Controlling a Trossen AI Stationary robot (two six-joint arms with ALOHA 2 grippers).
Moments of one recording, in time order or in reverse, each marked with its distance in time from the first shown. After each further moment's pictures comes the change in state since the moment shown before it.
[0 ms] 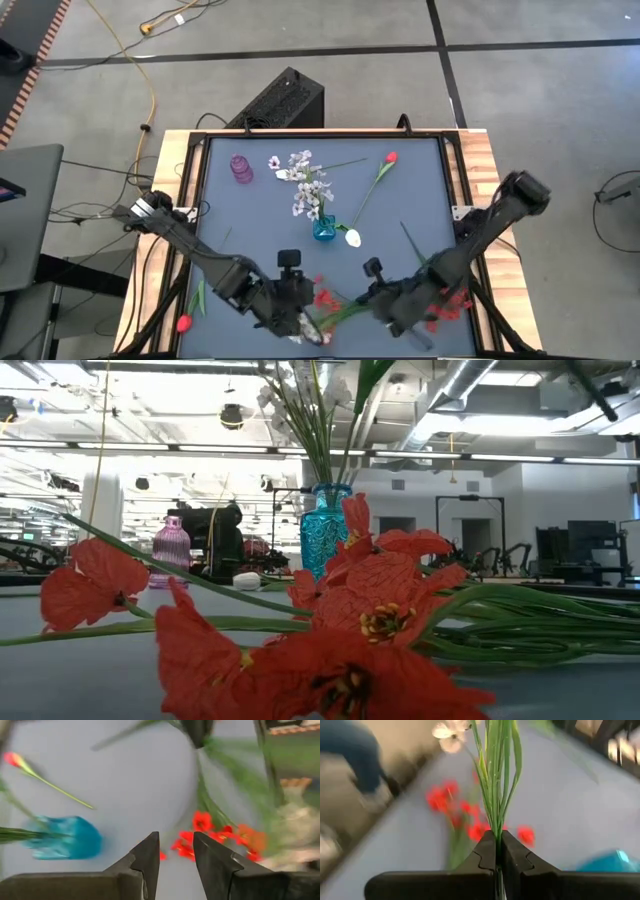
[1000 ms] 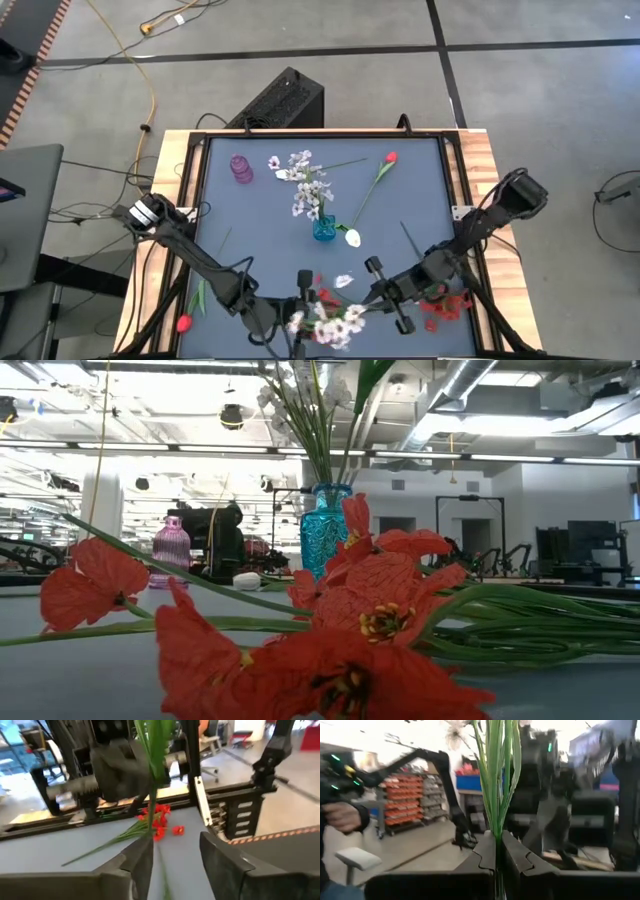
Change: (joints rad) left arm -0.045 0.004 -0.413 1.196 -0.061 0.421; right arm -0.065 0.057 -0.475 1.482 -0.205 -0.066
